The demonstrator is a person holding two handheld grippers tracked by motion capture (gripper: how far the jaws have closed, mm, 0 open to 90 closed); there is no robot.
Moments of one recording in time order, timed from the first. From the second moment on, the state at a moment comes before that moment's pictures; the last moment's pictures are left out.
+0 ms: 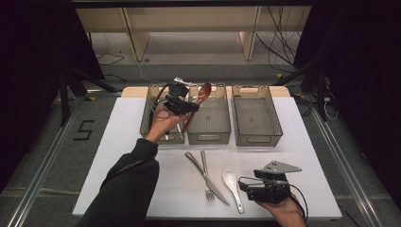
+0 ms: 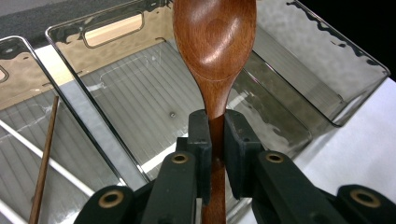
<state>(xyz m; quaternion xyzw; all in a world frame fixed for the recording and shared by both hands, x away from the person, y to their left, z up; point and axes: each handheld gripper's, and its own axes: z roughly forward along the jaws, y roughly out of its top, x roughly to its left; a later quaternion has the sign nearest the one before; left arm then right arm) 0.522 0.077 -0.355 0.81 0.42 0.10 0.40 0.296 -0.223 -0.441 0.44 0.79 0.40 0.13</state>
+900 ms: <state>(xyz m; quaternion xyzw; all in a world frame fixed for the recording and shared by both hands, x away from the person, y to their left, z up) 0.545 0.063 -0.380 0.79 0.45 0.09 0.40 0.296 -0.222 -0.442 0.44 0.80 0.40 0.12</state>
